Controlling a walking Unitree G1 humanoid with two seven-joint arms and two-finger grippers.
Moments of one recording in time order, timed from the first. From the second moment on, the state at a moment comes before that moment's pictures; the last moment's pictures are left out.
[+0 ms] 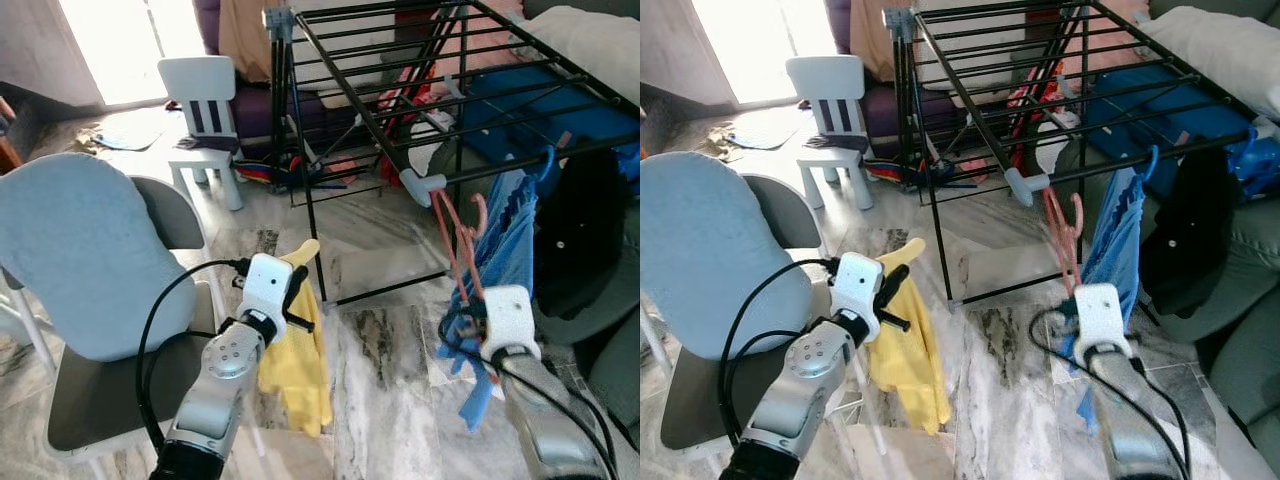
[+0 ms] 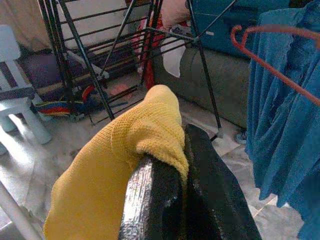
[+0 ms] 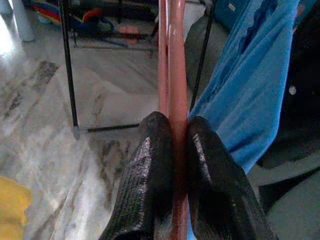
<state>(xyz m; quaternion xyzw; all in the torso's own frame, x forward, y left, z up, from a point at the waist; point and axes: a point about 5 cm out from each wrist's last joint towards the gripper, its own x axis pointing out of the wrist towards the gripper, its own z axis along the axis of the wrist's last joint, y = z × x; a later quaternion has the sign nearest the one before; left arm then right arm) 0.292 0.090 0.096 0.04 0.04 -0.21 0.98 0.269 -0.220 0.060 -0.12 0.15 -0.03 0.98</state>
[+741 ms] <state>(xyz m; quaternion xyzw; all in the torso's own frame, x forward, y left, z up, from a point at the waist) 0.292 0.088 0.096 0.04 0.04 -0.22 0.97 0.270 -0.205 0.066 -0.11 0.15 -0.01 0.98</state>
